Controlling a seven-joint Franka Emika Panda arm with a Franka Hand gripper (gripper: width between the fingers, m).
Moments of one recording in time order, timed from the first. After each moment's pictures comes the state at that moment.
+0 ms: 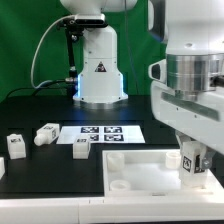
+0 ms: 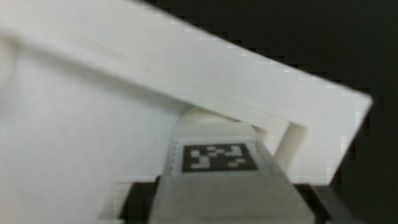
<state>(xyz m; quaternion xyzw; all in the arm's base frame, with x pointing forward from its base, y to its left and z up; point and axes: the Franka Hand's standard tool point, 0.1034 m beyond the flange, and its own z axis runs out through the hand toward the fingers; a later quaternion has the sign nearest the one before) 0.635 0.117 0.066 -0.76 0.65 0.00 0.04</state>
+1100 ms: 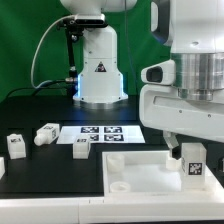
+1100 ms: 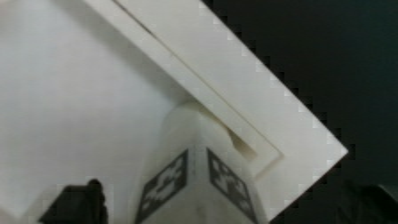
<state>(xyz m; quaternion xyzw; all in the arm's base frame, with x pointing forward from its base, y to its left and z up) 0.639 0.119 0.067 -0.92 0.39 -0.03 0.03</state>
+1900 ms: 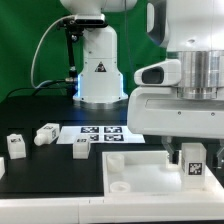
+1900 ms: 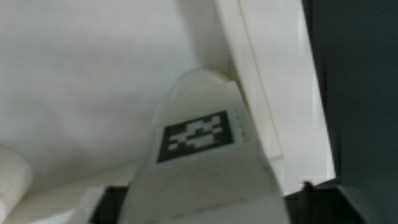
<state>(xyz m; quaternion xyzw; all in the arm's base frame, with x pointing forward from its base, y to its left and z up) 0.645 0.112 0.068 -0.97 0.22 -0.05 0.02</state>
